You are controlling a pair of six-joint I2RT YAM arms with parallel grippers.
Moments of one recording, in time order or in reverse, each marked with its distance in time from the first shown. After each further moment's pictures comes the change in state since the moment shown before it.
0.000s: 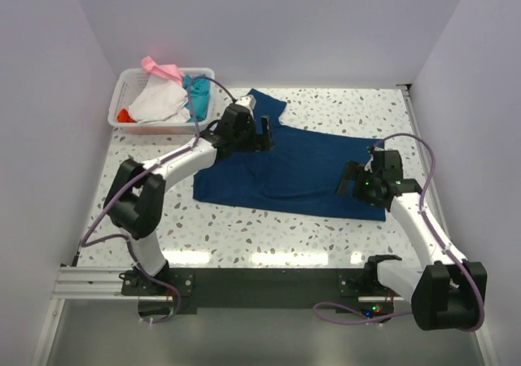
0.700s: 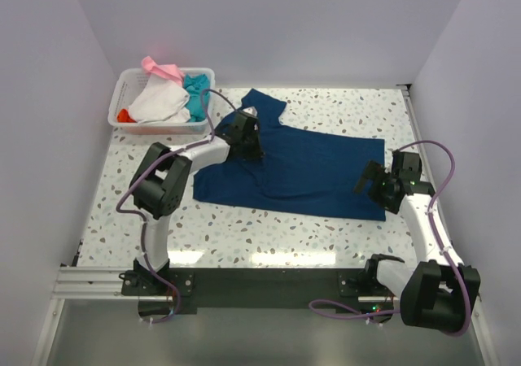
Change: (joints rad) left arm 0.024 0.207 0.063 0.015 0.015 -0.127; right arm -0.161 -0.002 0.000 -0.039 0.018 0.021
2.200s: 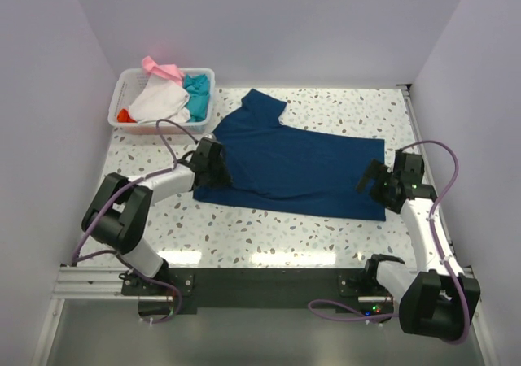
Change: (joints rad) left arm 0.093 -0.418 -0.535 -0.006 -0.062 -0.117; right arm 0.000 -0.056 0.000 -0.002 0.028 0.008
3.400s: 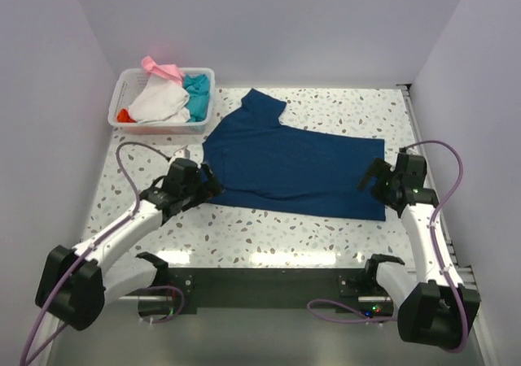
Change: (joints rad) left arm 0.014 -0.610 -0.288 -0.213 -0.077 -0.068; right arm 0.000 -0.039 -0.024 0.033 0.024 0.022
